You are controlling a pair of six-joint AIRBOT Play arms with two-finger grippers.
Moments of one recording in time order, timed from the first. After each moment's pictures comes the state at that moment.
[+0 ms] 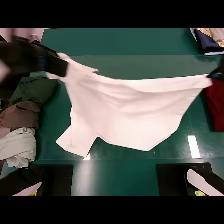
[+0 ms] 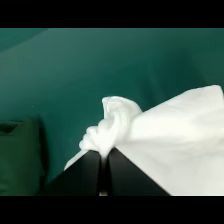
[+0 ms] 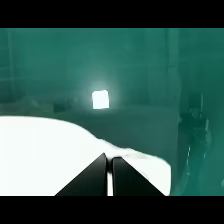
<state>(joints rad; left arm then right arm) -0.59 -1.11 1.52 1.93 -1.18 -1.72 -0.26 -1.07 1.46 -1.21 1.49 1.62</state>
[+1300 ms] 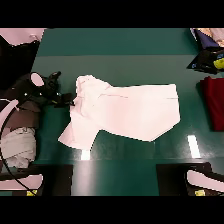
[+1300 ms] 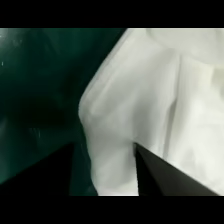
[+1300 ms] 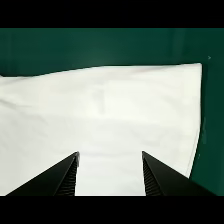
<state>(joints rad) -0.07 -1.45 1.09 1.22 -1.07 -1.57 -0.18 -1.31 1.63 -1.20 1.46 1.54</state>
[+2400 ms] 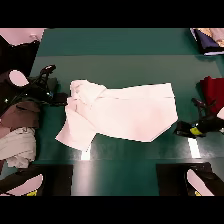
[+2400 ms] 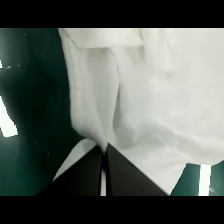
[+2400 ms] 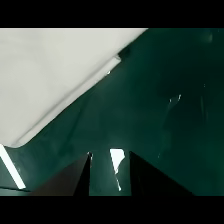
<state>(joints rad) -0.07 -1.20 1.07 1.20 -1.19 -1.44 -0.23 -0.87 0.59 -1.28 1.34 1.53</state>
